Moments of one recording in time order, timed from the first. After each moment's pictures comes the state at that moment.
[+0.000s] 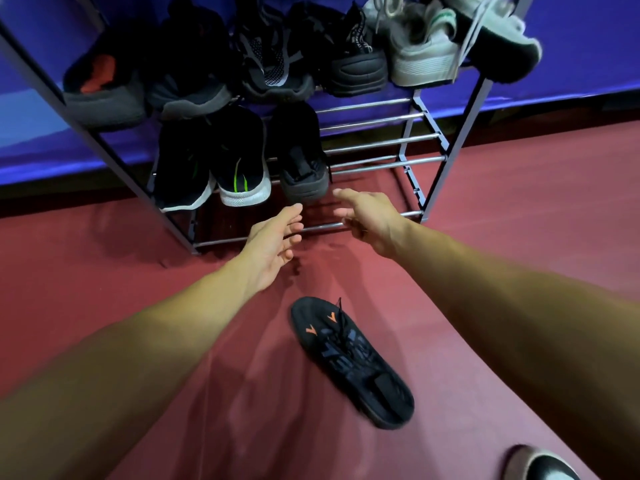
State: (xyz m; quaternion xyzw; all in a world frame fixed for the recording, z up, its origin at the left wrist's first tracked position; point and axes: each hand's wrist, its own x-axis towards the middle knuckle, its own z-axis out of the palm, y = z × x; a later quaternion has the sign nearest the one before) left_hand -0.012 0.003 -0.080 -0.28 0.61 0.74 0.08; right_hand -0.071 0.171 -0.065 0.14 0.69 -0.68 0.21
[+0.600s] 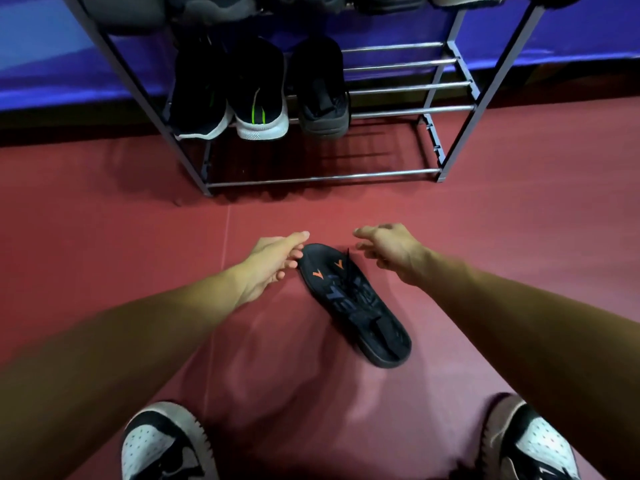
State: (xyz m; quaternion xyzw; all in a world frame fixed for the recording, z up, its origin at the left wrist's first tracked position) left_hand 0.087 -0.008 -0.141 -0.32 0.71 0.61 0.16; right_hand 0.021 0.203 -0.140 0.14 0.76 -0.56 0.30
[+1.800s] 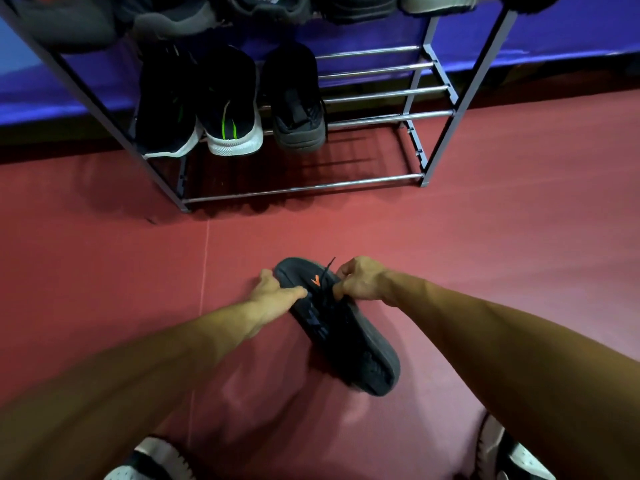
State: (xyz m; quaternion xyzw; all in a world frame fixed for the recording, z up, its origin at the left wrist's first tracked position) left_hand 0.091 0.012 -0.178 -0.31 0.82 0.40 0.26; right_hand 0.026 0.197 -0.159 -0.04 0.87 -0.29 0.39
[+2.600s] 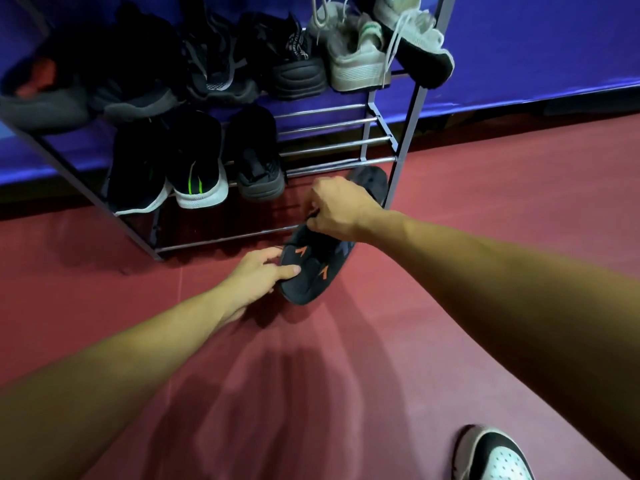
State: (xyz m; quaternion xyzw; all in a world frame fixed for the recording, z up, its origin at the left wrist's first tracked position) left_hand 0.026 0.040 -0.100 -0.12 0.79 0.58 0.17; right_hand -0.060 0.213 -0.025 -0.27 0.95 -0.16 0.05
